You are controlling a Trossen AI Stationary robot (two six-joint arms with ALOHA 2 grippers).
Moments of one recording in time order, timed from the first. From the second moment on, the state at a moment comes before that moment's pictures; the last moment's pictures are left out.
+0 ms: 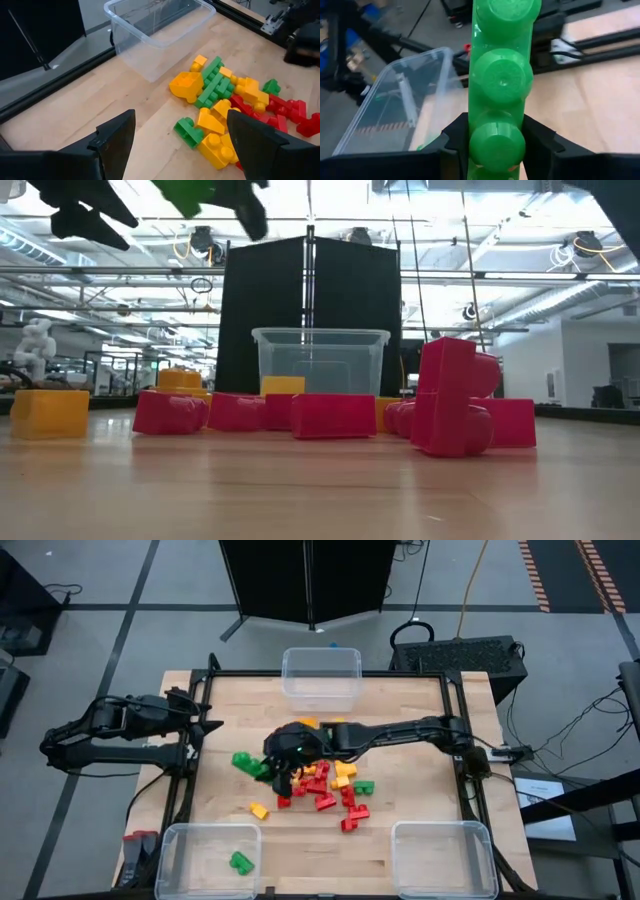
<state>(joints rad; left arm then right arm) 0.12 0.47 0.89 -1.05 -0.33 -0.47 0.08 2.15 1.99 -0.30 -0.18 0.31</state>
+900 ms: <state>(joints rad) 0.12 0.47 0.89 -1.05 -0.33 -0.46 0.25 2.29 2.15 -0.01 -0.12 0.15</state>
